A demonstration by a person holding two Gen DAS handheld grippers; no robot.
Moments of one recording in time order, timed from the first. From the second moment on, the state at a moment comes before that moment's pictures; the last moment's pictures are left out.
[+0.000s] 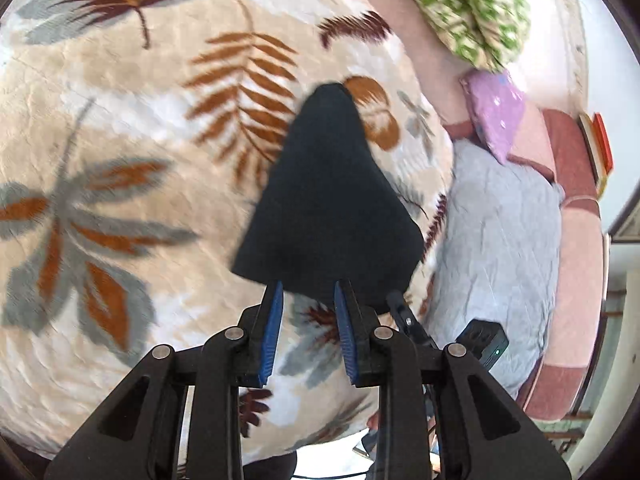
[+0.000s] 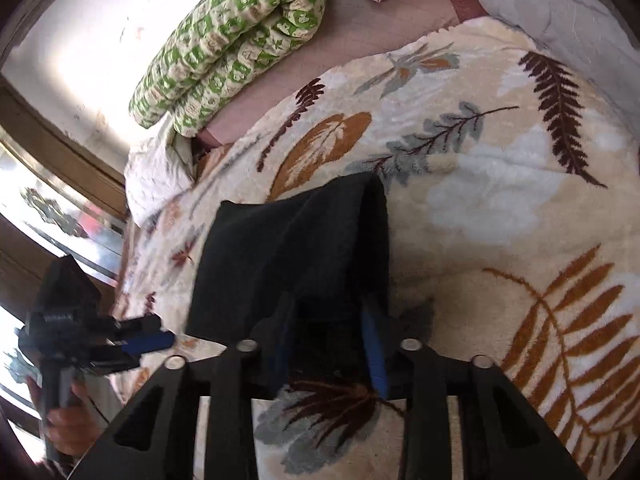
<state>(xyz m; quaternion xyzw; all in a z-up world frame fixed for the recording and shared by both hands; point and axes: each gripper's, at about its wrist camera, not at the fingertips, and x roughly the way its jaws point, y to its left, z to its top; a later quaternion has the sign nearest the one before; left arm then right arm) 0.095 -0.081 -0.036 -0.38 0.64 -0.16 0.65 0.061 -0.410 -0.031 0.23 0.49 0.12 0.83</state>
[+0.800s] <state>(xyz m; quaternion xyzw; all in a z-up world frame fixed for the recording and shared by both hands) 0.168 -0.138 -0.053 -0.13 0.66 -0.27 0.69 0.115 -0.422 -0.053 0.29 0.54 0.15 0.78</state>
